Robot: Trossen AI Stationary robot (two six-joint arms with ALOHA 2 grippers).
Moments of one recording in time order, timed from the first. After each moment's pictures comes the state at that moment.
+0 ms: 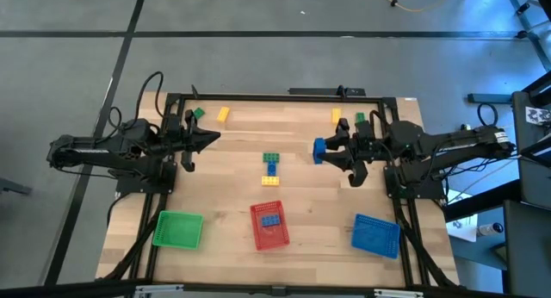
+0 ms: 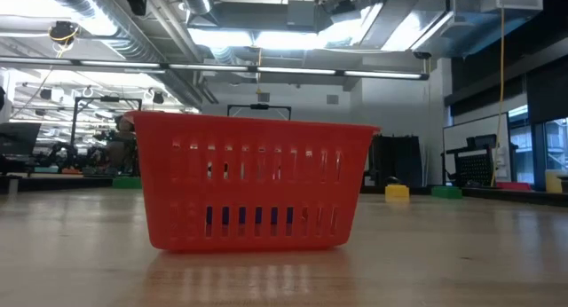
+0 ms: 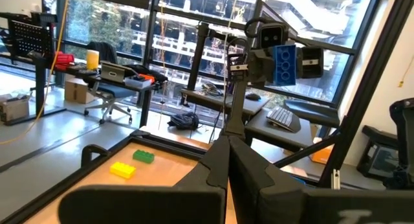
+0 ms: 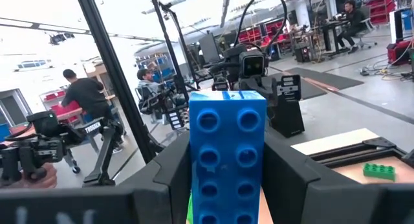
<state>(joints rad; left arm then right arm) 0.02 0.50 0.54 0.14 -0.17 -0.21 0.14 1.00 0.87 0.26 0.05 0.31</state>
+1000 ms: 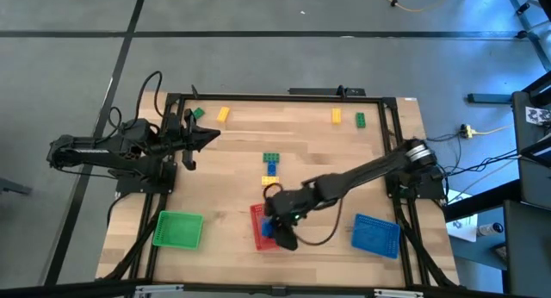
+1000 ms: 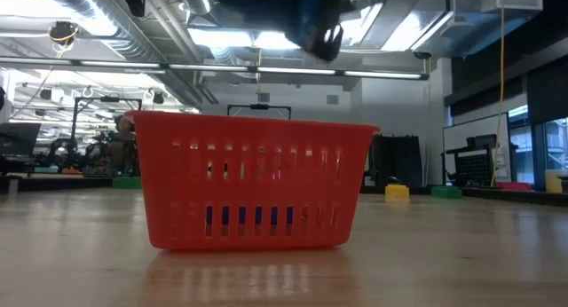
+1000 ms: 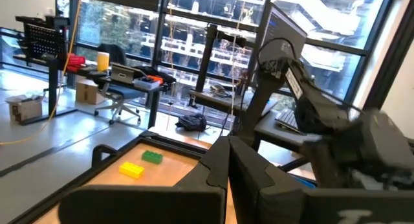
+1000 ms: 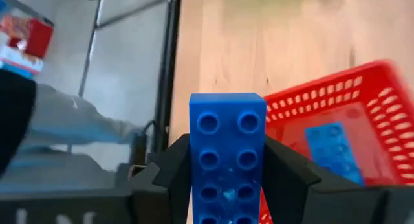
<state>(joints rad) 0.02 0.50 0.54 0.14 -0.21 -0.20 0.33 1.94 1.50 -0.32 -0.22 0.53</state>
